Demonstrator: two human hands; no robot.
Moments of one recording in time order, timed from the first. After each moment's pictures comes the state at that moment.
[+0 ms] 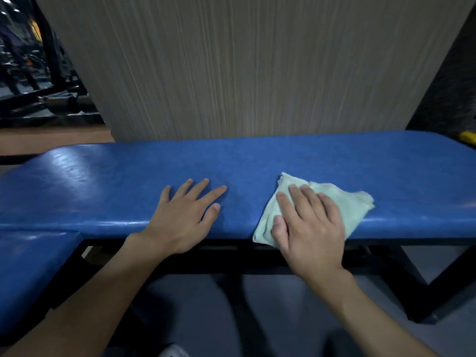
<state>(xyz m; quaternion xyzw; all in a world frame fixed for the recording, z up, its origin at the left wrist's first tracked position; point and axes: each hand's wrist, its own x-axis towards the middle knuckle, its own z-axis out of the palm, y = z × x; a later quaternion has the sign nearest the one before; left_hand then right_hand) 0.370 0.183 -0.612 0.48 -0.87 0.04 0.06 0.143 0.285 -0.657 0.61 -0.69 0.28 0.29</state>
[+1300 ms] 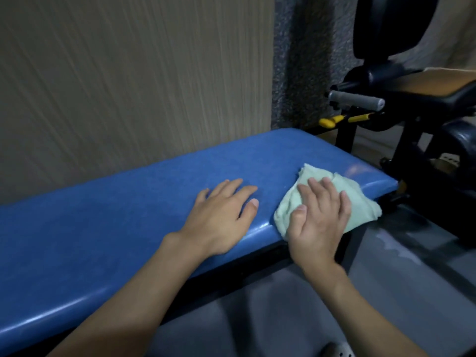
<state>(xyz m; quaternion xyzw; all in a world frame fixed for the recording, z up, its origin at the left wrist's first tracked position) 0.082 0.240 -0.589 0.26 -0.96 -0.03 0.07 -0.053 0.353 -0.668 0.33 -0.79 0.40 0.31</state>
